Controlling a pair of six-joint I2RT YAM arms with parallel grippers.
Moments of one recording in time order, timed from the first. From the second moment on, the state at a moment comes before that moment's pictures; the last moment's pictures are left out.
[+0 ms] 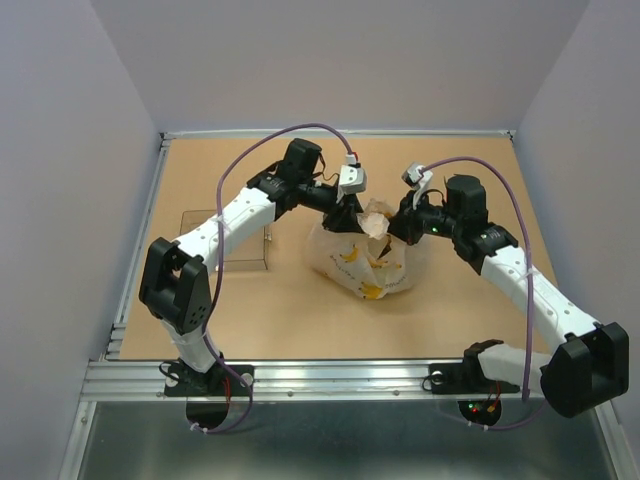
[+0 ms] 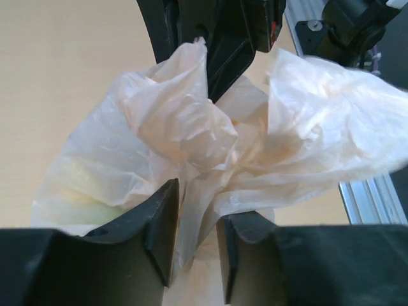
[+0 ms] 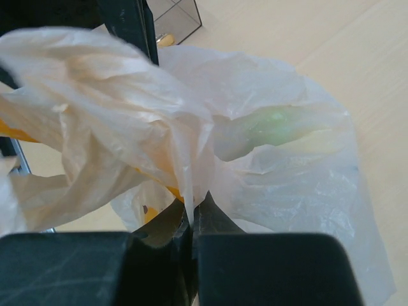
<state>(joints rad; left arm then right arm) -0.60 1.70 1.46 -0.40 1.05 0.51 0.34 1.16 0.90 -0.17 -0.65 -0.05</state>
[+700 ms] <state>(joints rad) -0.68 1.77 1.52 -0.39 0.95 0.43 0.33 1.16 0.90 -0.24 -0.76 -0.15</state>
